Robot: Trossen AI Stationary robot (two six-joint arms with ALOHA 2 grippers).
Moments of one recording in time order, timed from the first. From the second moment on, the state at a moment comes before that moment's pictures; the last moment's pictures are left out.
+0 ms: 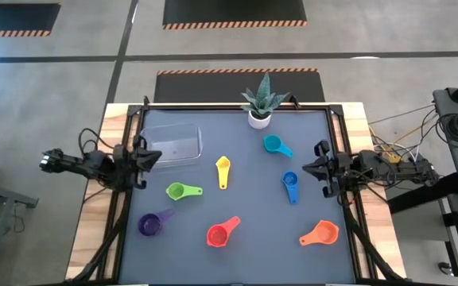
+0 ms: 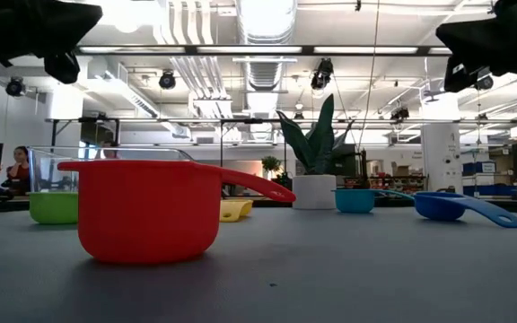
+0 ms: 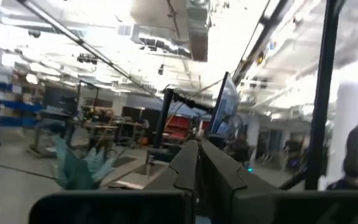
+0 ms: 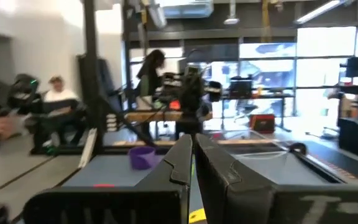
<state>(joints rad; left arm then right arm) -0.23 0.03 0.02 0.48 -0.41 -0.05 0.03 0.02 0.01 0.24 -0.04 0.03</state>
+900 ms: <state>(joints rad) -0.23 0.74 0.51 0.45 -0.27 -0.18 0.03 0.23 0.30 0.24 -0.03 -0.10</state>
